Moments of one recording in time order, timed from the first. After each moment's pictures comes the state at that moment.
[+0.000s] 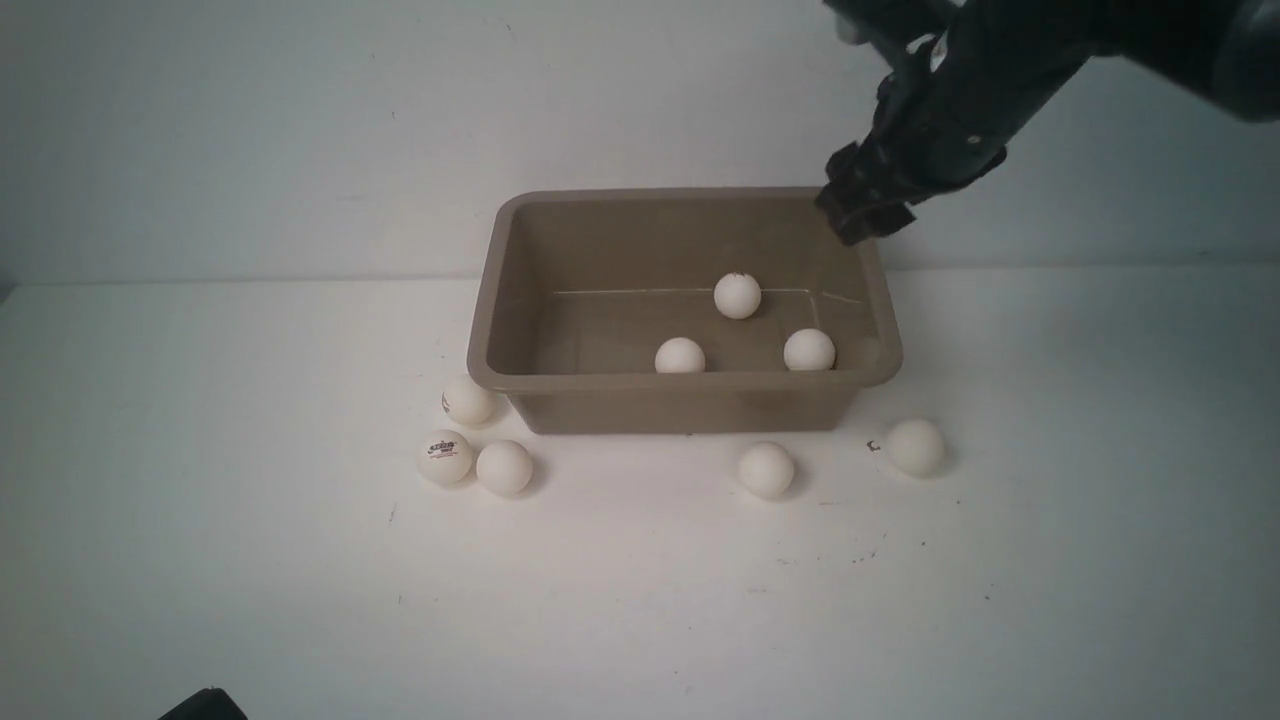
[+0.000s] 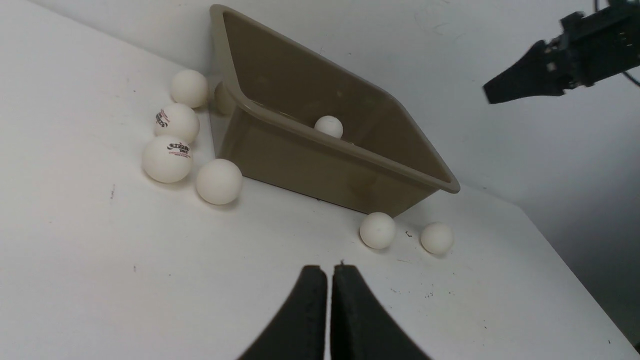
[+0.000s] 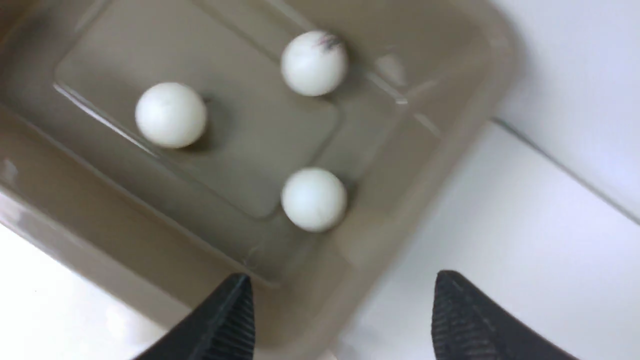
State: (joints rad) right arm 0.34 1.91 -1.85 -0.02 1.11 -0.25; left arm -0.06 -0.01 0.03 -1.11 0.38 0.47
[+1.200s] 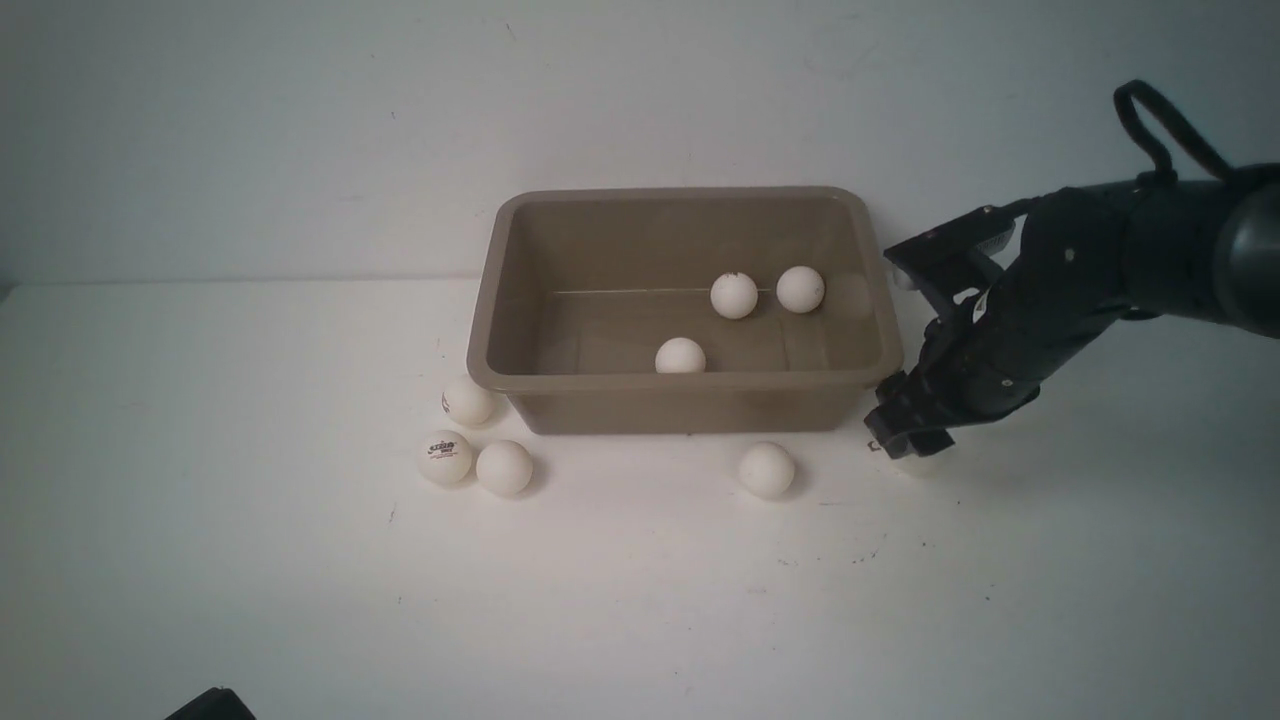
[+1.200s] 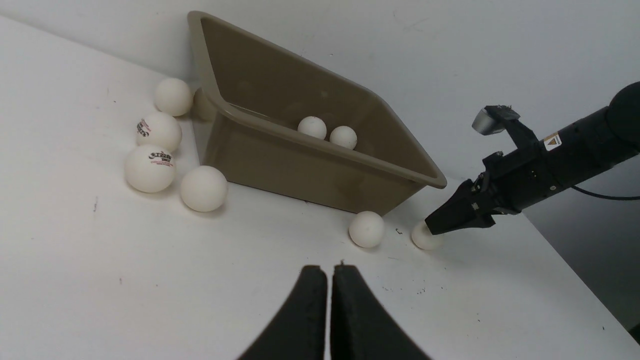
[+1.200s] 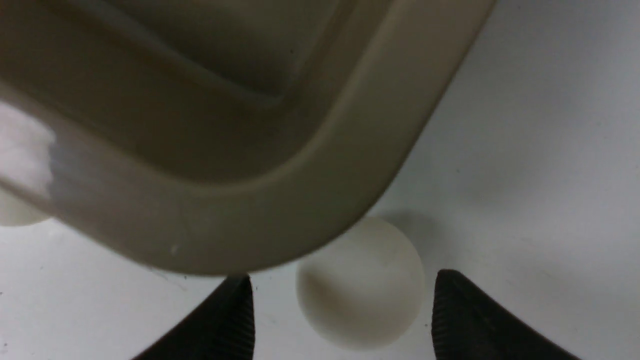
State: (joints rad) right arm 0.28 1.97 -1.36 0.08 0.74 -0.28; left arm -0.06 -0.01 0.03 -1.18 0.39 0.57
